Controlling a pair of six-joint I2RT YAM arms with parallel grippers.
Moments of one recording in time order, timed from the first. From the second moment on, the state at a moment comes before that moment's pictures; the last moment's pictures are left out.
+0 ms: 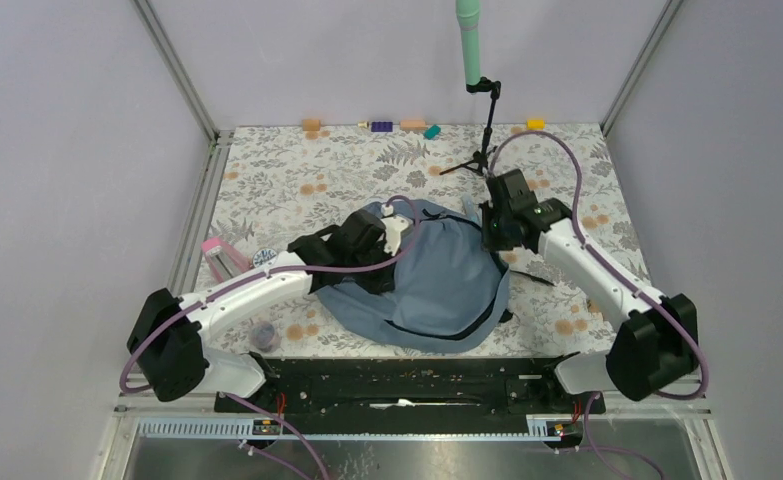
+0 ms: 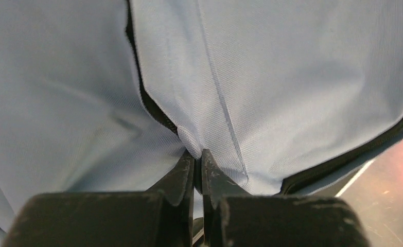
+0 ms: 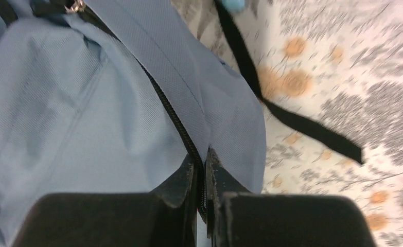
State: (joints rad) left arm -0.81 1.34 0.99 -0.54 0.18 -0.24; right arm 0.44 1.35 1.07 -0.73 0.07 0.40
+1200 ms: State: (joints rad) left arm -0.74 1.15 0.83 -0.28 0.02 -0.44; right arm 0.44 1.09 0.99 -0.64 0.15 0.39
